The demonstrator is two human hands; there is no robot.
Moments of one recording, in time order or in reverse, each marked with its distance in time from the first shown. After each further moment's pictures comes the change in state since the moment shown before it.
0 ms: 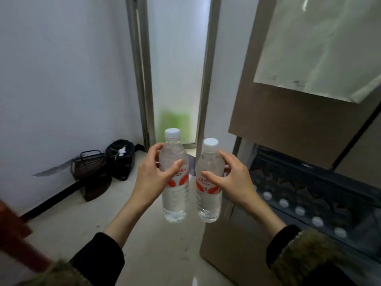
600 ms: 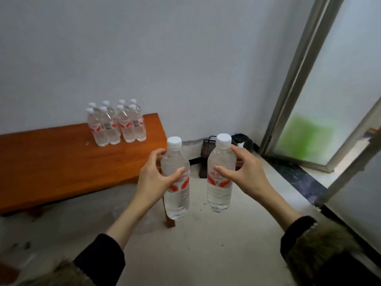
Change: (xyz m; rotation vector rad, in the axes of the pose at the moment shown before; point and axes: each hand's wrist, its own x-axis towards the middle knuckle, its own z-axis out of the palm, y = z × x) left_hand -0.093 -0.151 -0.405 0.289 0.494 -0.389; right_hand 0.021 -0.250 0.366 0.187 -0.474 -0.344
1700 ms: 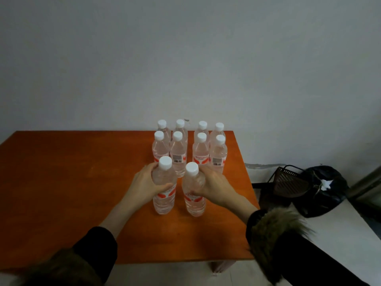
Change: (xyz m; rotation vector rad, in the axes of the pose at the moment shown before) left_hand 0.340 -0.276 -0.220 0.331 0.011 -0.386; right_hand 0.356 -0.079 0.418 -0.141 -0.610 -0.226
